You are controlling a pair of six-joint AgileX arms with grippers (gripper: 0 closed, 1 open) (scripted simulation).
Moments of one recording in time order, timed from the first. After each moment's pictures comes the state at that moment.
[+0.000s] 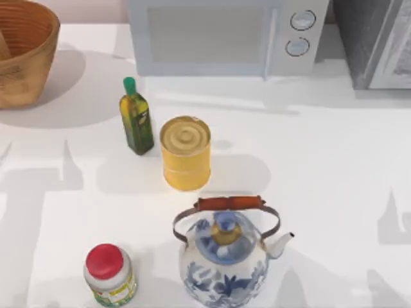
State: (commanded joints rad) left arm 0.06 0.57 0.27 0.41 0.03 0.00; right arm 0.00 0.00 0.00 0.00 0.00 0.00
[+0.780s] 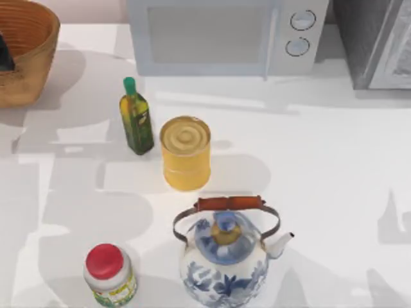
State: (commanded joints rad) left arm 0.21 1.92 0.82 1.08 0.23 0.01; right arm 0.00 0.00 0.00 0.00 0.00 0.00
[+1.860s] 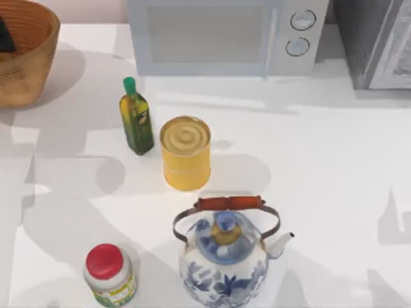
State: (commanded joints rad) left arm 0.21 2.16 1.07 1.08 0.25 0.01; right arm 0.00 0.00 0.00 0.00 0.00 0.00
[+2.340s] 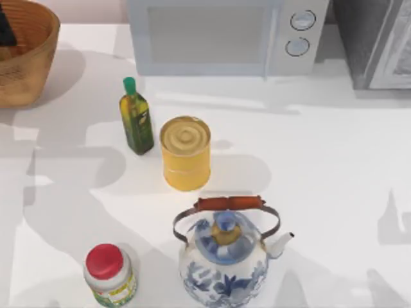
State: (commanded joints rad) left arm 0.21 2.20 1.14 1.05 0.25 0.01; right arm 0.00 0.00 0.00 0.00 0.00 0.00
